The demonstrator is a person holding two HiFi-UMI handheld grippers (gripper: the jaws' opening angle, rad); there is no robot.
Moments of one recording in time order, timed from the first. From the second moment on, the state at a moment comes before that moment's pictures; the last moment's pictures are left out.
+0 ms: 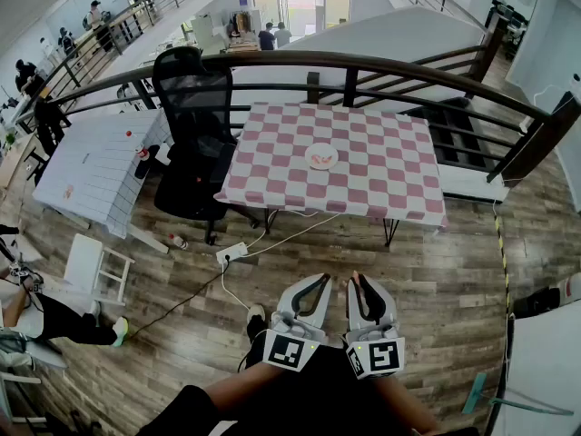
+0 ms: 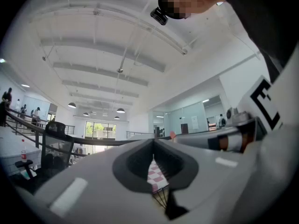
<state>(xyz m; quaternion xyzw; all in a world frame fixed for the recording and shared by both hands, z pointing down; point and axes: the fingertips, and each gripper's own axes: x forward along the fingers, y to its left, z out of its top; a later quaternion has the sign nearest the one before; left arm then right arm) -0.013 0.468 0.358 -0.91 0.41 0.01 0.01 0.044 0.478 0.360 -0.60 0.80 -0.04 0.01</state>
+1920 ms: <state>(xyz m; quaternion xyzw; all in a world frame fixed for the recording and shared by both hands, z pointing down) 0.000 0.214 0.393 -0.90 0.44 0.02 -0.07 0.107 0.255 0.402 -0.63 0.77 -0.09 -0.03</state>
